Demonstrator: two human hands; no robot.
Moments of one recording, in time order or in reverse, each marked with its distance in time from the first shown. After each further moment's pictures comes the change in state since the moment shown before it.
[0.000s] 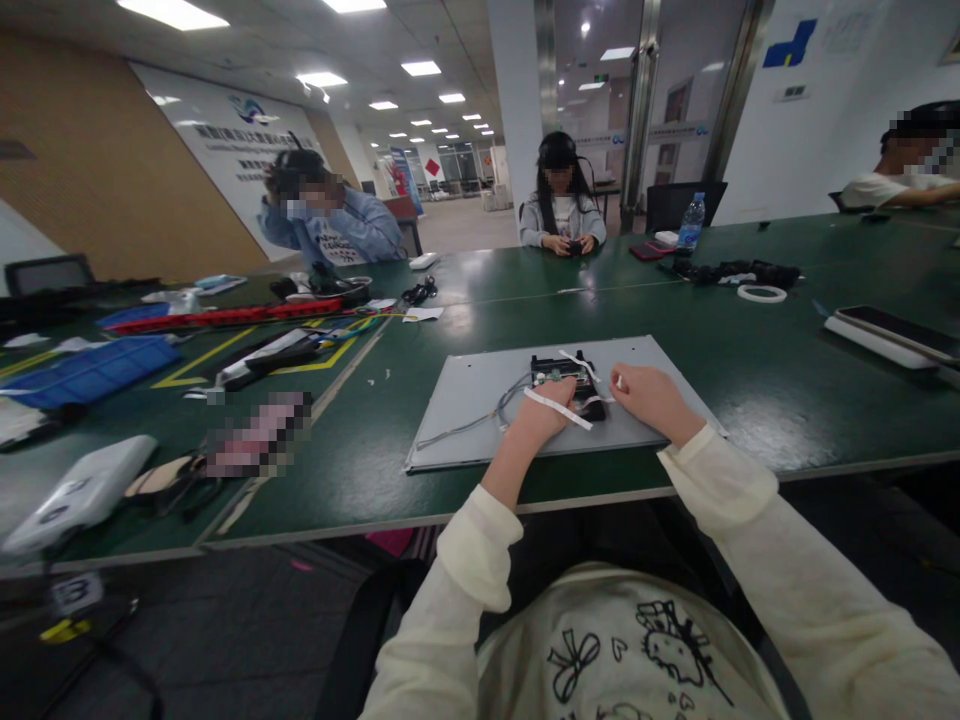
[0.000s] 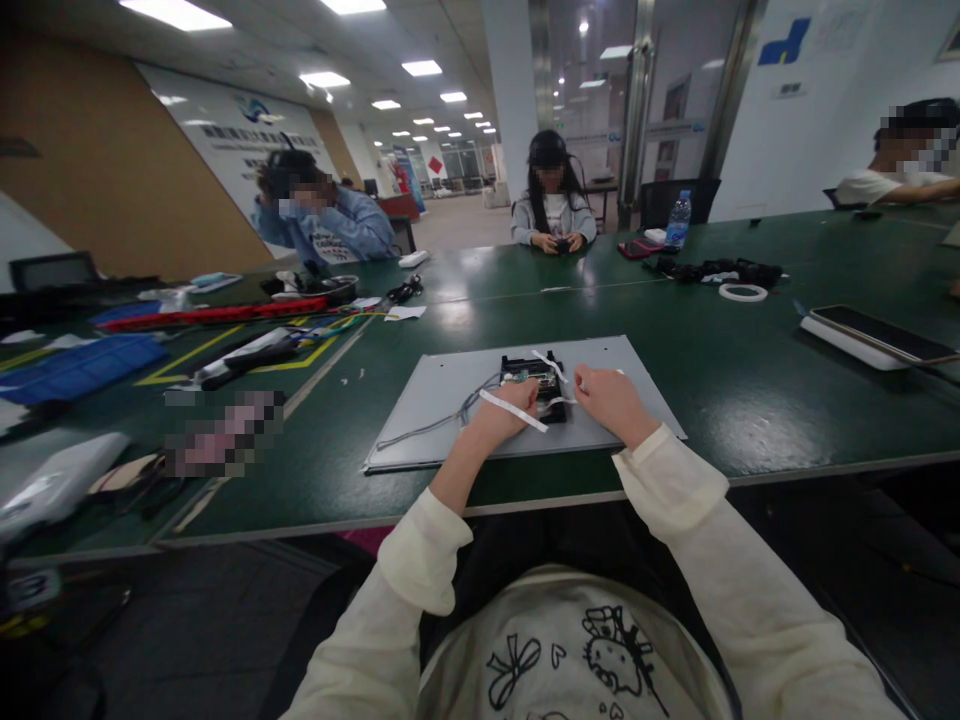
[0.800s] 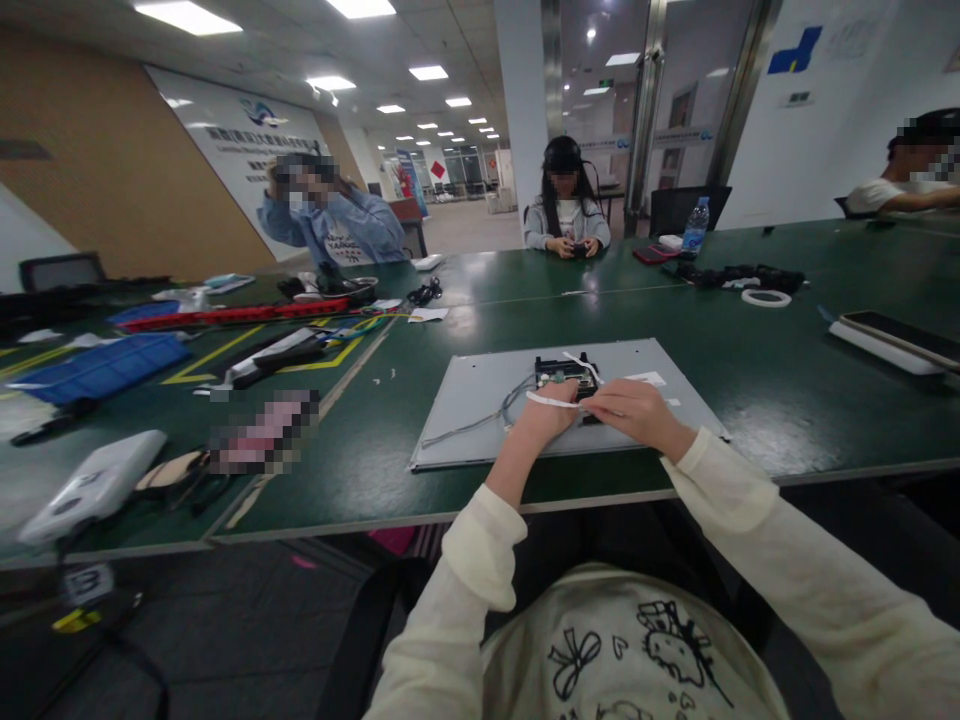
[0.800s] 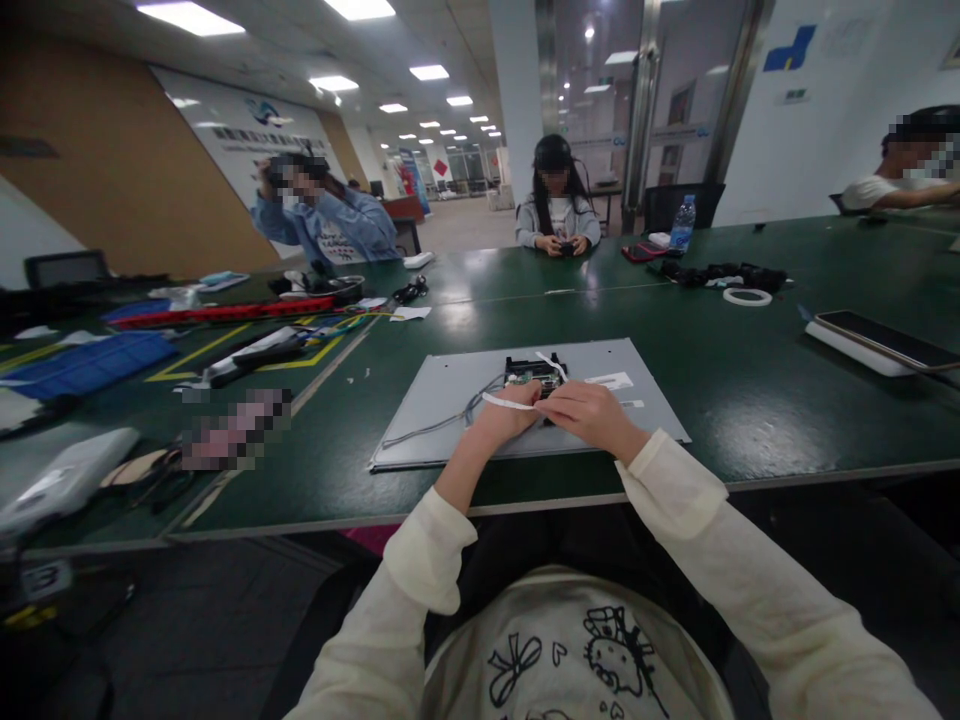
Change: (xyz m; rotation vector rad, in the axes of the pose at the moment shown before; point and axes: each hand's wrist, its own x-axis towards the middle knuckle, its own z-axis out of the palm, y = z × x) left_hand -0.001 -0.003 0.002 -0.060 0.024 -0.028; right_hand -0.015 -0.024 0.000 0.405 0.346 -0.620
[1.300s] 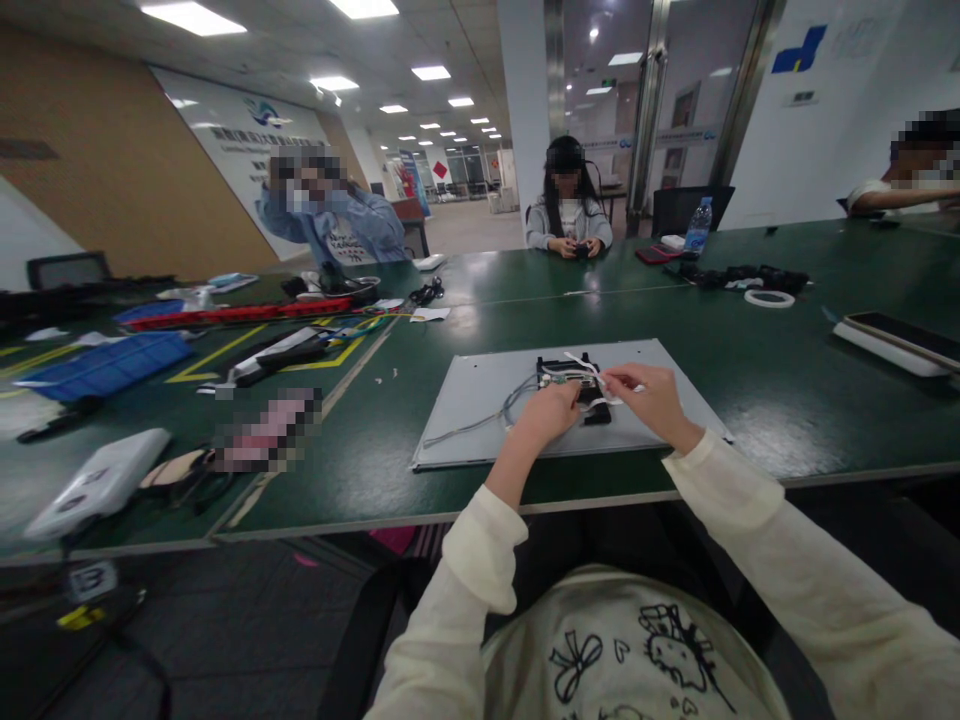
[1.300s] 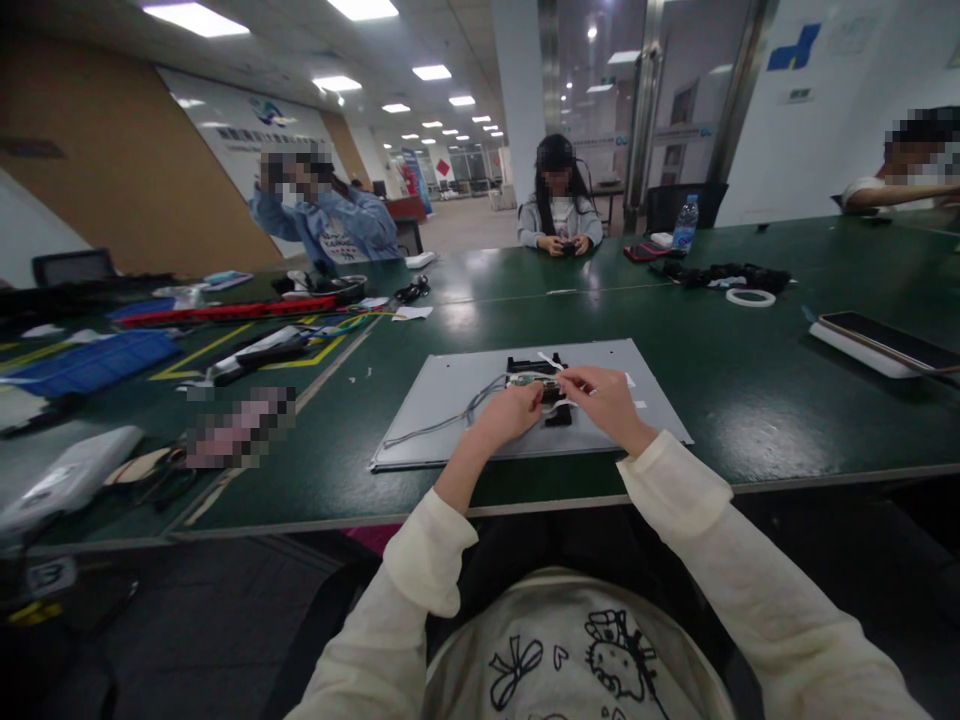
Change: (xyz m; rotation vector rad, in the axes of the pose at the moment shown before) left_hand -0.001 -0.001 0.002 -0.017 0.003 0.017; right_hand 0.006 0.006 -0.006 0.131 0.143 0.513
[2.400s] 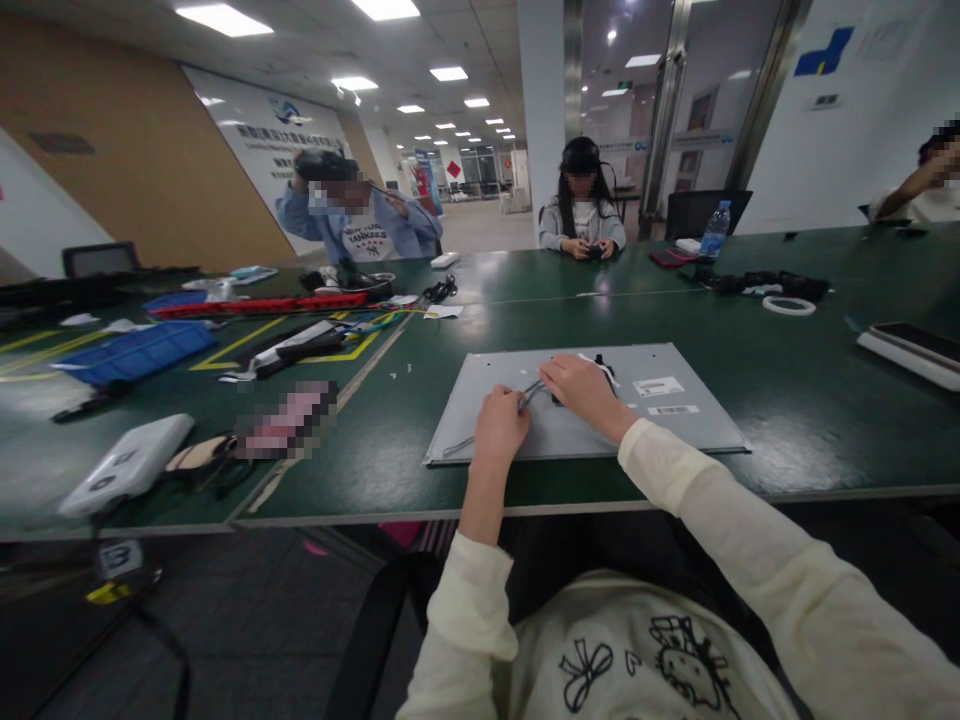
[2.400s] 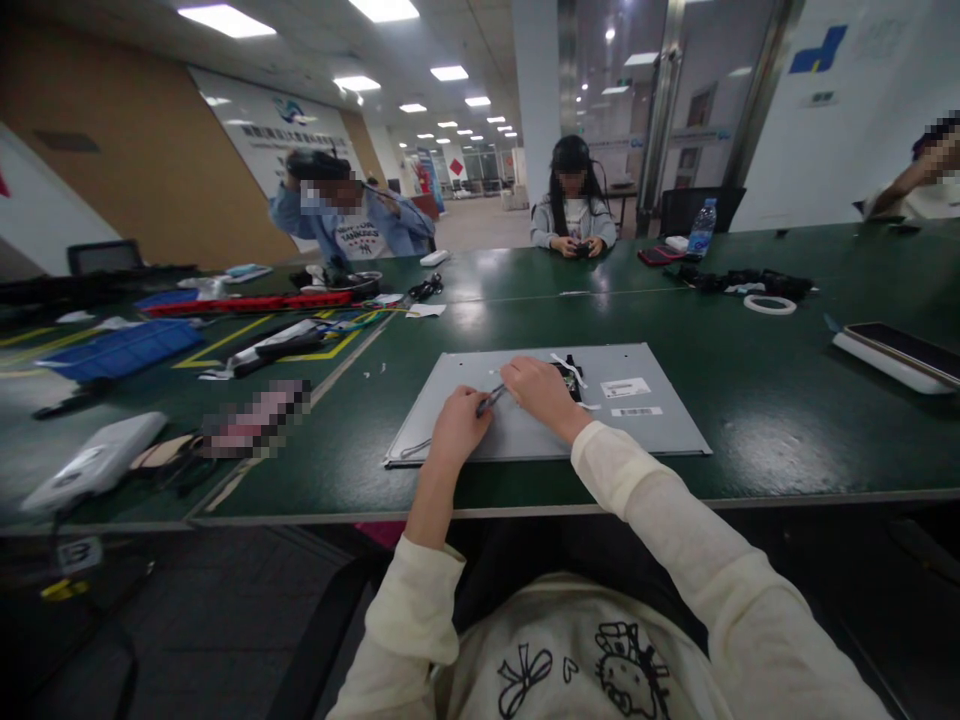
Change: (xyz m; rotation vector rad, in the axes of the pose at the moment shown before) left_hand -0.057 -0.059 -0.002 -0.028 0.259 -0.388; right_hand 0.052 -0.056 0.084 -0.581 -0.266 -0.339
